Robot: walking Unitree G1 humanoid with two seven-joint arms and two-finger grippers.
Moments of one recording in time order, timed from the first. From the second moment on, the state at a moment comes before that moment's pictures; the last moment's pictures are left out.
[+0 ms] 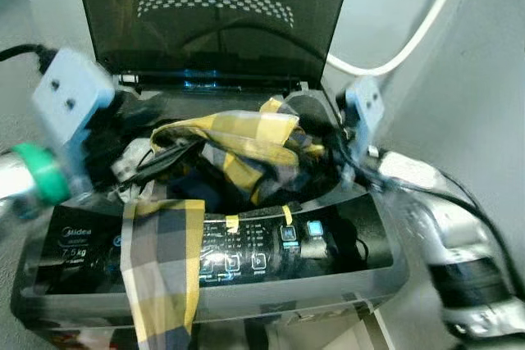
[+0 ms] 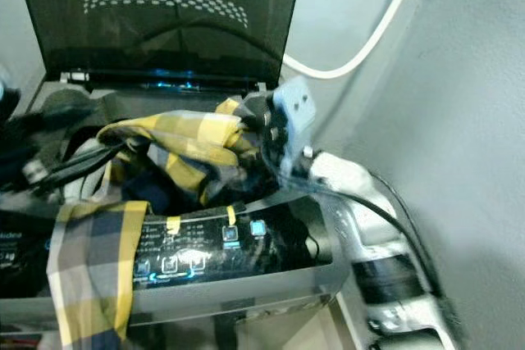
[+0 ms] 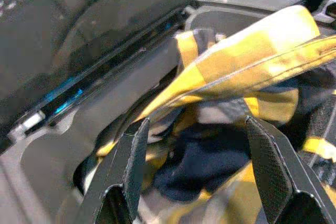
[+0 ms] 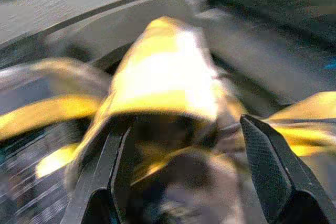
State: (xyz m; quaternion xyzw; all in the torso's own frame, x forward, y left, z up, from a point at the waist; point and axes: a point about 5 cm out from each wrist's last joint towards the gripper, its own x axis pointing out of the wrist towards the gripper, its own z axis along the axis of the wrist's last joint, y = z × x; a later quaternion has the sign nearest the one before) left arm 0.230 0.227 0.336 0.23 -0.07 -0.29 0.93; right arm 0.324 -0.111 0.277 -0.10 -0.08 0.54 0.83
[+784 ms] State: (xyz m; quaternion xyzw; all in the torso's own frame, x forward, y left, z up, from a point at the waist) left arm 0.236 0.249 0.358 0.21 -0.13 -0.21 0.94; right arm 0.310 -0.023 0.249 -0.14 -0.06 0.66 0.73
